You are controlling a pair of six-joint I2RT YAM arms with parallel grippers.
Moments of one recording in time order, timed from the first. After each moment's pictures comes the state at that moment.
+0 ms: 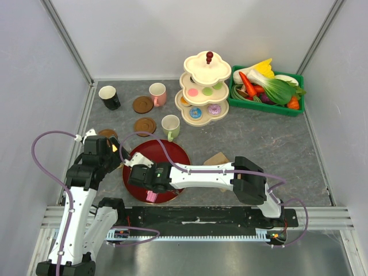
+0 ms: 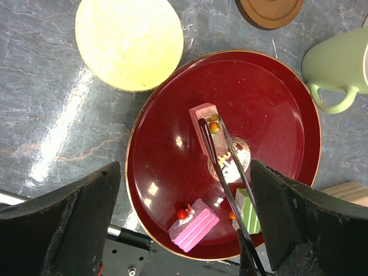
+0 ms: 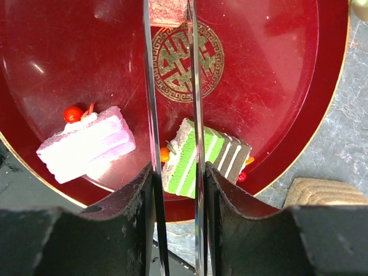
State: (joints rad) left arm -0.09 0.66 0.82 -1.00 -0.16 -0.67; right arm 1.40 2.09 1.76 -0.85 0.50 0.36
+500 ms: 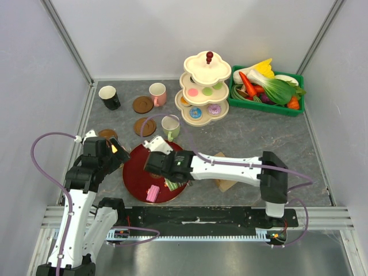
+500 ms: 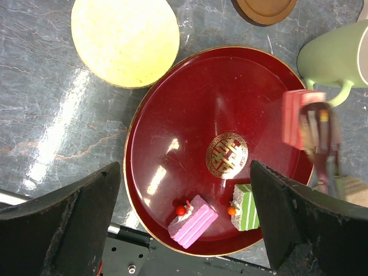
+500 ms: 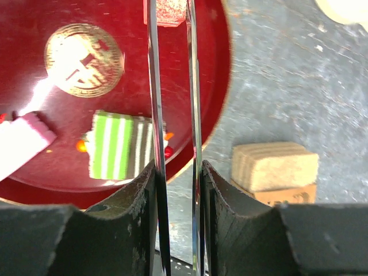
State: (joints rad) left arm -0.09 0.64 0.82 -1.02 -0.15 -0.67; right arm 1.34 1.90 1.62 -0.87 0.61 0.44
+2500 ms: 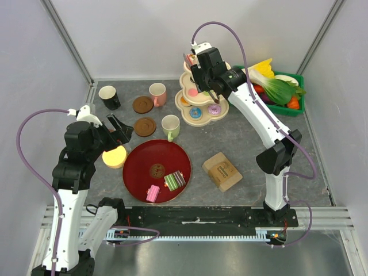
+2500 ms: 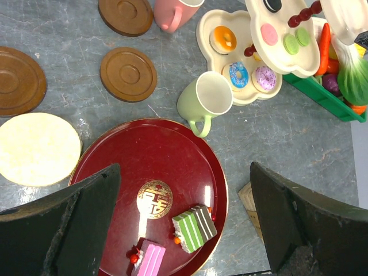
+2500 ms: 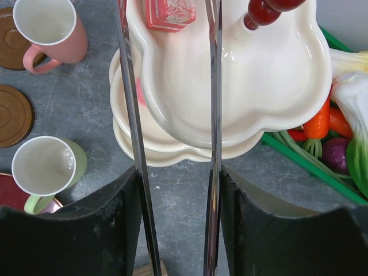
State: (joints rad) left arm -0.09 0.71 1.09 -0.81 0.09 -0.50; right arm 0.61 1.99 2.26 -0.89 0.34 0.03
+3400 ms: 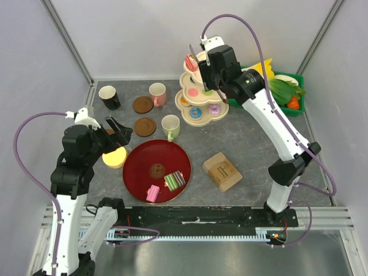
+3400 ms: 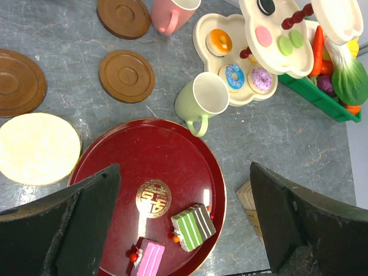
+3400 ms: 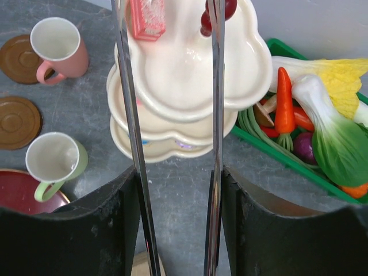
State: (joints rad) left arm -0.09 0.68 1.09 -0.81 0.09 -0.50; right arm 0.62 1.85 2.23 -0.91 0.39 0.03
